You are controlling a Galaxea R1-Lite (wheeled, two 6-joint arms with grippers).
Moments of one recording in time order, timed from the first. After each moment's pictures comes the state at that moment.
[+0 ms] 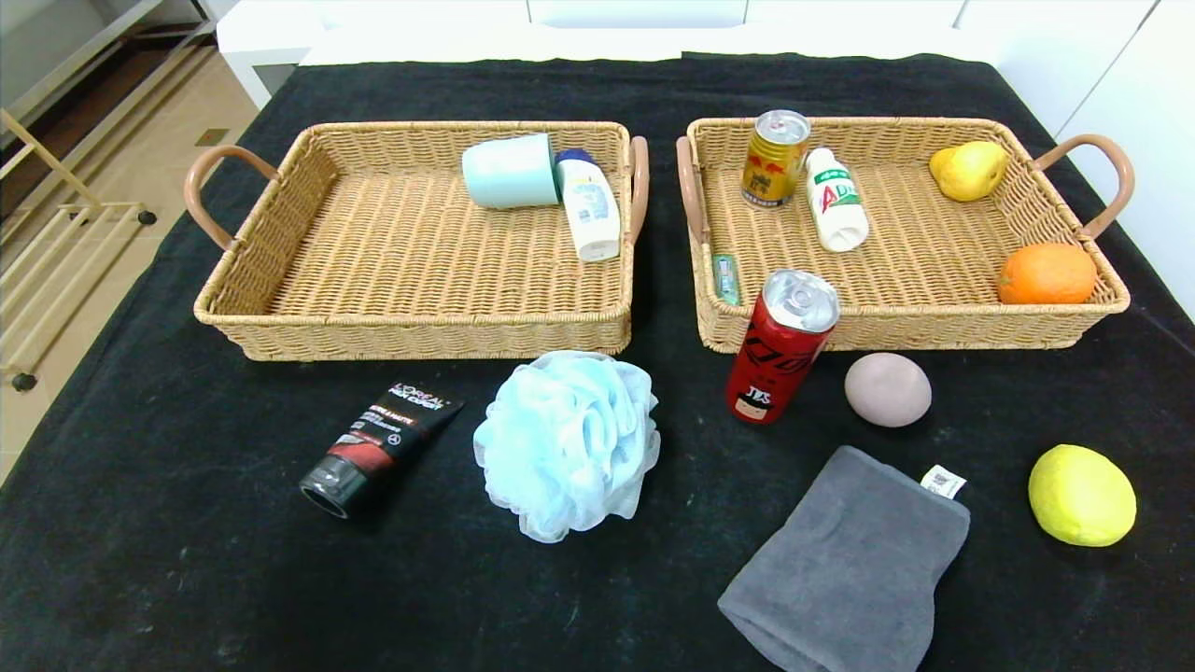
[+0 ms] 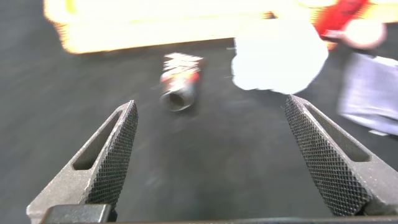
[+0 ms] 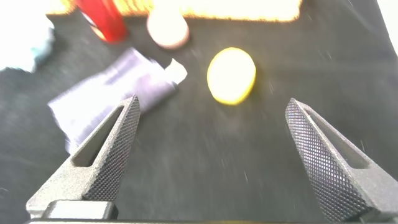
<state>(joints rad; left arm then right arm) -0.22 0.38 -0.35 -0.11 -0.10 -0.04 0.06 0.28 -0.37 0.06 0.11 0.04</state>
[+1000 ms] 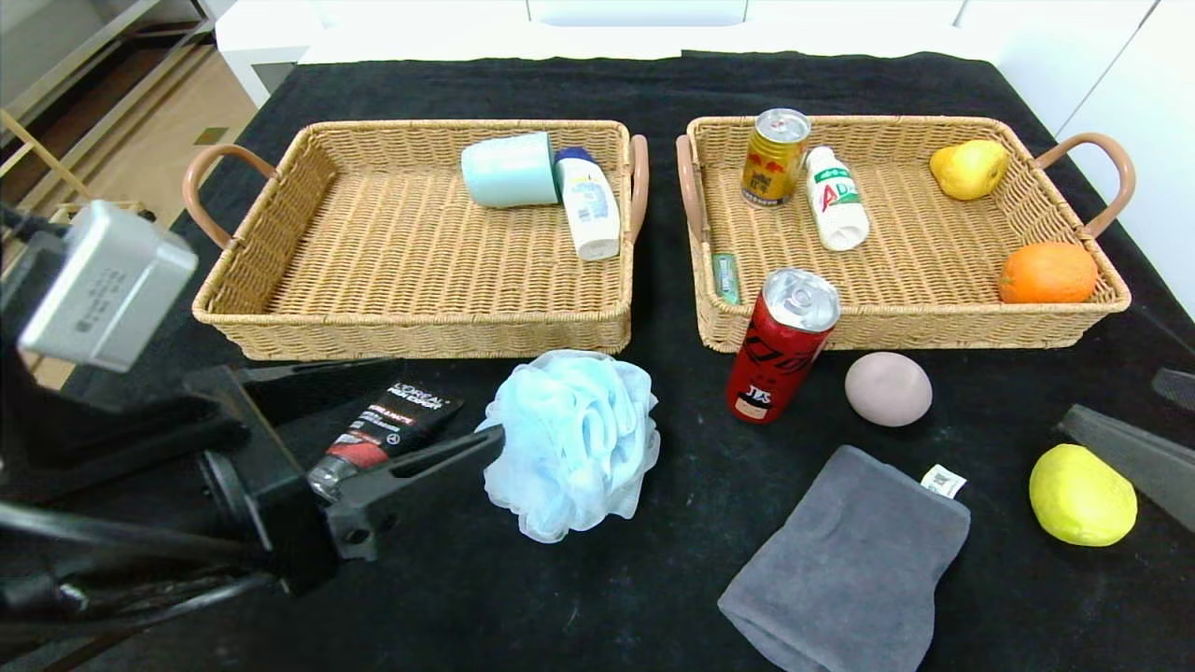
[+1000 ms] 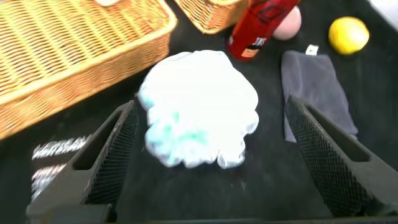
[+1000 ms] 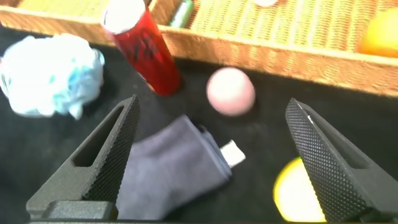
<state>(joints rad) -0.59 1.18 -0.67 -0.42 -0.11 0.03 0.39 0.96 -0.54 -0.40 0.01 0.06</state>
